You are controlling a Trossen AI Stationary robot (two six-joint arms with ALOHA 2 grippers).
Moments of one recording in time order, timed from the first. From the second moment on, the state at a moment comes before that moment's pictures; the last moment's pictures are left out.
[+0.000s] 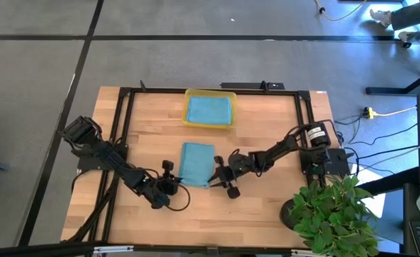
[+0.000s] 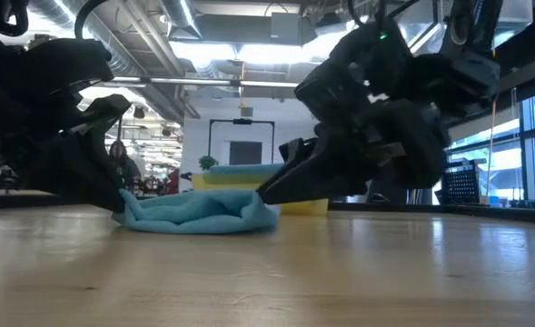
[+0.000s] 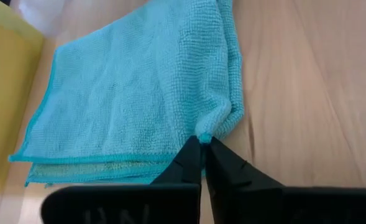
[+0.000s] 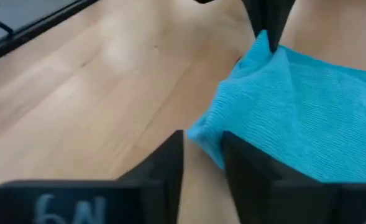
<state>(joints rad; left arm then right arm) -0.64 1.64 0.60 -0.01 -0.72 -0.21 0.16 2.01 0.78 0.77 -0.22 -0.11</state>
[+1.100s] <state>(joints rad) -0.62 1.63 0.60 -0.01 -0.67 -0.21 0.30 2.01 0.93 0.46 0.26 -0.35</state>
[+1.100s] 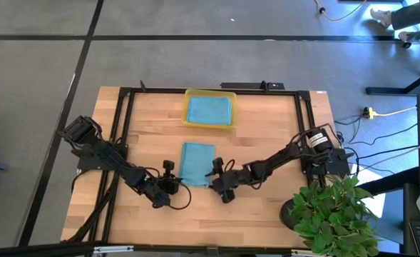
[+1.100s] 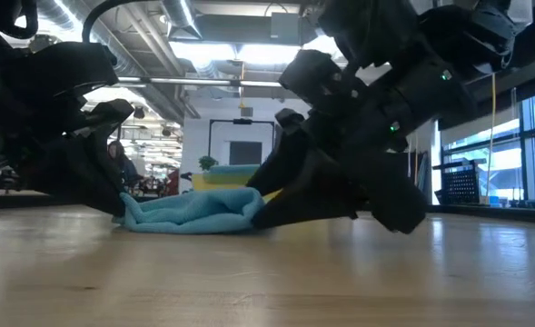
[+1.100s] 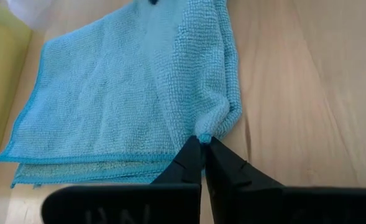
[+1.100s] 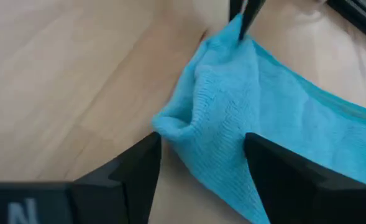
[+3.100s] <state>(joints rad) -0.70 1.42 0.55 0.21 -0.52 -0.42 0.29 1.93 0.72 0.86 -0.11 0.18</state>
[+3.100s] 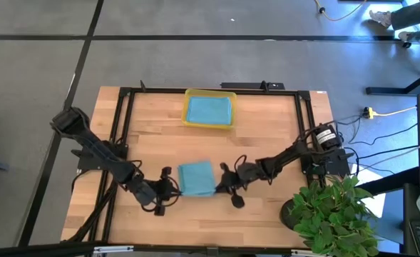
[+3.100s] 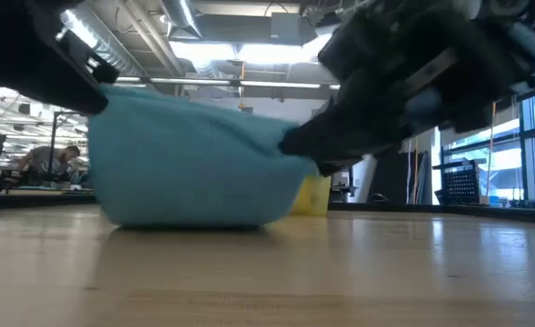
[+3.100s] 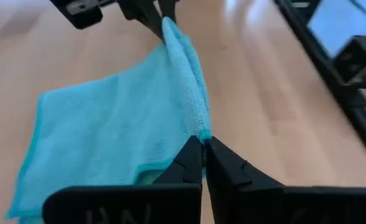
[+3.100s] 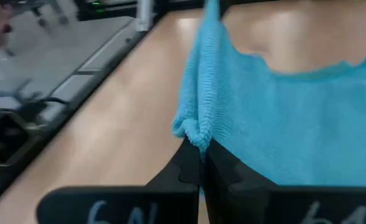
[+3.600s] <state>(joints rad) -0.70 1.47 0.57 0.19 -0.50 -0.51 0.29 1.93 0.80 0.76 -0.06 0.29</state>
